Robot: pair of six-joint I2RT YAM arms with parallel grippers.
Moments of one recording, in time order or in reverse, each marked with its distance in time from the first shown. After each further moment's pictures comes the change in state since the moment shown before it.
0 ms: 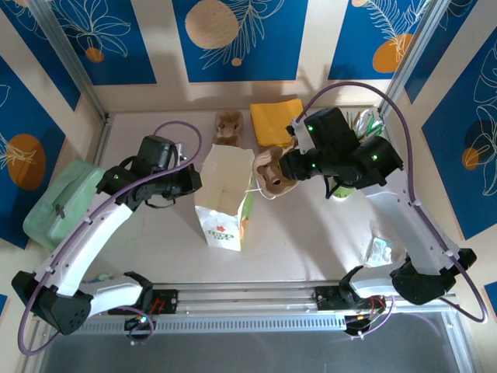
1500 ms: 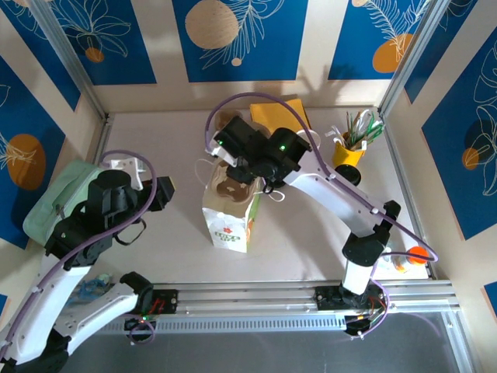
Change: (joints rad) left arm -0.051 -0.412 -0.113 0.026 -0.367 0.085; right arm 0.358 0.454 0.352 -0.063 0.369 -0.439
